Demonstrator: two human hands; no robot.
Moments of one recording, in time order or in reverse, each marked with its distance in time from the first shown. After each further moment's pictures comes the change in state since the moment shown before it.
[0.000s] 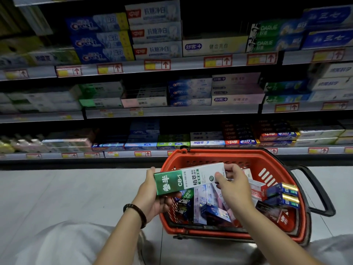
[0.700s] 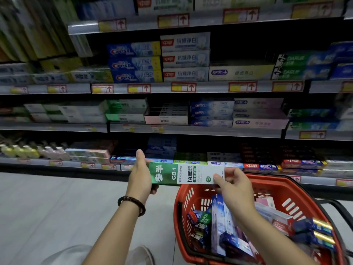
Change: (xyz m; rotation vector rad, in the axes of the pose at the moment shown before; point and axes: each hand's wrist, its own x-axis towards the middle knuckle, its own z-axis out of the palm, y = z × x) left_hand -0.005 0.085 -0.052 0.070 0.438 0.504; right_hand 0.001 -0.075 0.056 0.157 -0.084 -0.076
